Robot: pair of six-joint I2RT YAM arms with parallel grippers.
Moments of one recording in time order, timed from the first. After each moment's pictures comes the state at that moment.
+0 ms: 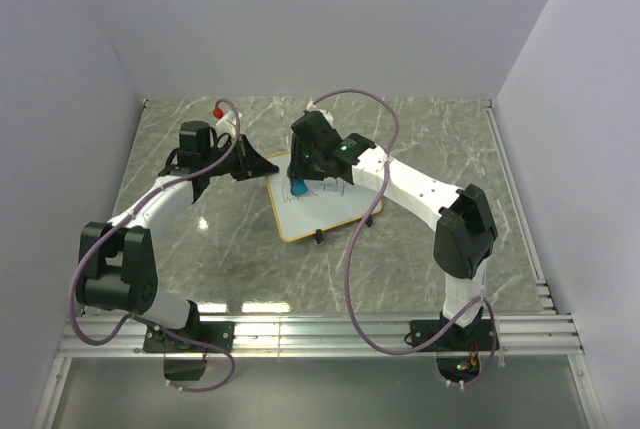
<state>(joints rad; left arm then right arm) -0.13 1.48 0.94 0.02 0.82 -0.51 0.79 1.87 1.66 -0.60 0.12 0.73</state>
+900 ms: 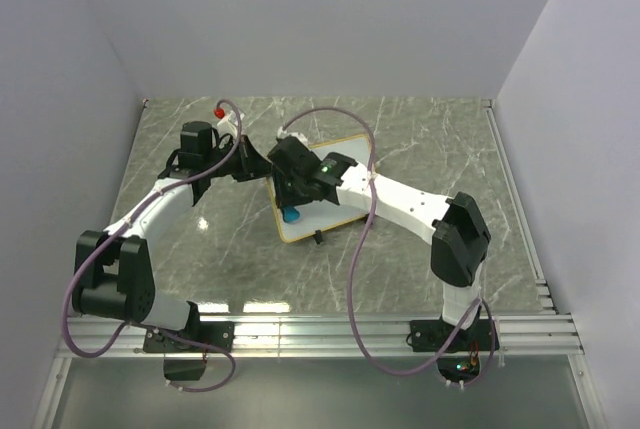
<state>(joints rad) -0.16 1.43 0.94 -0.02 0.76 -0.49 0.96 1.86 1.63 -0.67 0.15 0.63</state>
